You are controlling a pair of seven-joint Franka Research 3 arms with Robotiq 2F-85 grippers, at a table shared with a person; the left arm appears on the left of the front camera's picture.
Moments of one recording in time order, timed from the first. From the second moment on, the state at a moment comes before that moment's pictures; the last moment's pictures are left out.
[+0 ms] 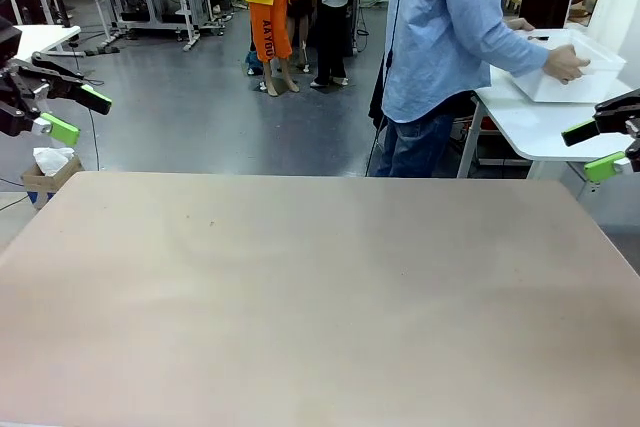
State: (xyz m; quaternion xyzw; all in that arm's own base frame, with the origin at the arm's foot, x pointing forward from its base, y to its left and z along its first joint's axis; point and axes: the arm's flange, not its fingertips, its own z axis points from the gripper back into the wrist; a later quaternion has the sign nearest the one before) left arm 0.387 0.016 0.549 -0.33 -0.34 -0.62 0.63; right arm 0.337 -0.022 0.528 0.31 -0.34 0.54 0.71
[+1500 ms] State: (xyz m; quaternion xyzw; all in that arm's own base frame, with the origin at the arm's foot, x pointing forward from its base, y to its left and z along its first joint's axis) left arm 0.387 0.016 0.549 -0.33 -0.34 -0.62 0.63; right arm 0.337 -0.022 0.528 0.31 -0.34 0.54 0.71
